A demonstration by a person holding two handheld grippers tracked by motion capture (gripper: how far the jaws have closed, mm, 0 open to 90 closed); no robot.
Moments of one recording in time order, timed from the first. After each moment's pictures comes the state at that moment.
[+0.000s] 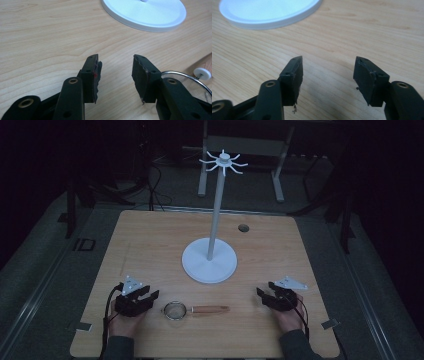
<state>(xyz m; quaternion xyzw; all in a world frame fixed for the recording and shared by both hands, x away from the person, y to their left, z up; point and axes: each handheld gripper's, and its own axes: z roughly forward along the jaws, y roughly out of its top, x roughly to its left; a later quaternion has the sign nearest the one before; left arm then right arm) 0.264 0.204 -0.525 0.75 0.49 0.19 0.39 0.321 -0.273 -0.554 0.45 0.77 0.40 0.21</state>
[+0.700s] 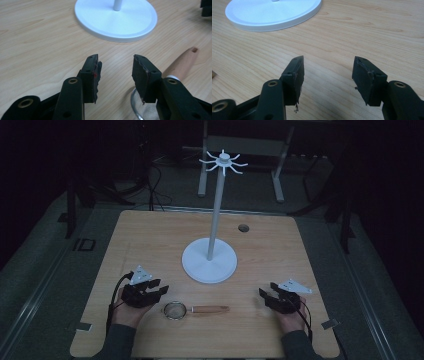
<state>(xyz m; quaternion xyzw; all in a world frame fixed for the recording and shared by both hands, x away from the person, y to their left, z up) 0.284 0.186 -0.495 0.80 0.43 0.16 0.40 0.314 -0.279 -0.556 0.44 0.76 0.42 0.22</state>
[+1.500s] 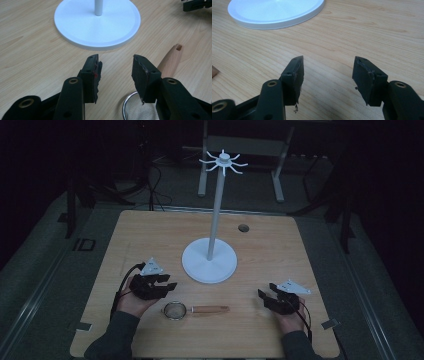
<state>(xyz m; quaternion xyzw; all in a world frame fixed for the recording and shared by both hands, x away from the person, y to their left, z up) 0.303 0.169 -0.477 0.84 0.36 0.13 0.39 0.312 -0.276 -0.556 0.44 0.77 0.42 0.22</state>
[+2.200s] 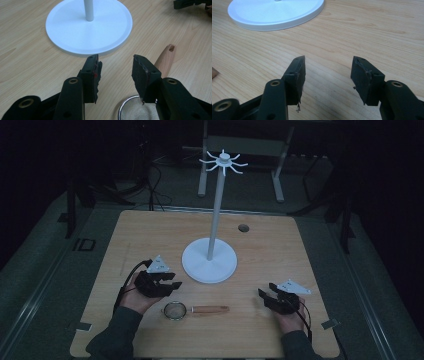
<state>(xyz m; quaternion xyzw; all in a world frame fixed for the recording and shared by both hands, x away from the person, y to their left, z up) 0.309 0.155 -0.465 0.86 0.33 0.13 0.38 0.313 -0.276 -0.556 0.44 0.76 0.42 0.23</state>
